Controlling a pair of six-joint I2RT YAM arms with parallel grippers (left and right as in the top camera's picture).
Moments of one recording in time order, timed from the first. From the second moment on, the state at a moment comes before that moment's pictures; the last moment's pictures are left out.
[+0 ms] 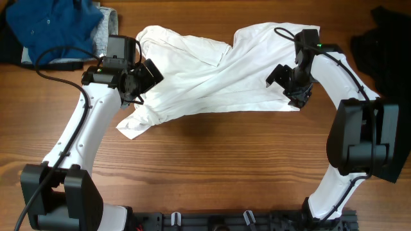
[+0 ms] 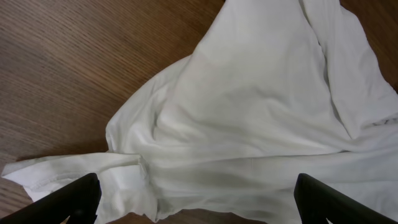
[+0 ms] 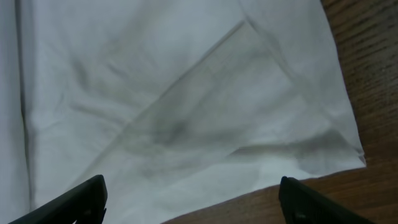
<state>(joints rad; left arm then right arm) -0.13 1.61 1.24 -0.76 0.01 -0.73 0.03 2.00 1.43 -0.93 -0.16 0.69</state>
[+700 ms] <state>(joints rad) -0.13 1.61 1.24 -0.76 0.00 -0.73 0.03 2.03 1.41 -0.85 -0.11 0.73</state>
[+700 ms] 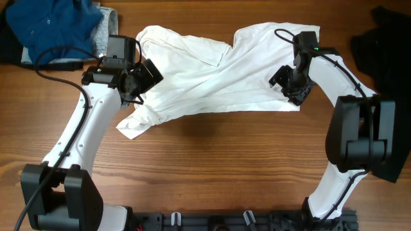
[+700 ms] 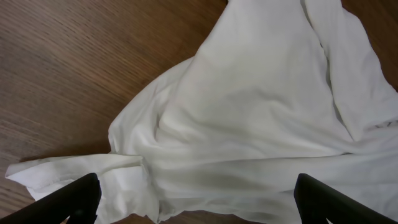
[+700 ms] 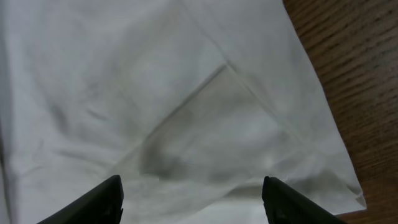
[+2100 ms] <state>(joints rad) -0.13 1.61 1.24 -0.77 0.00 -0.73 0.01 2.06 1.41 -0.89 -0.04 0.76</state>
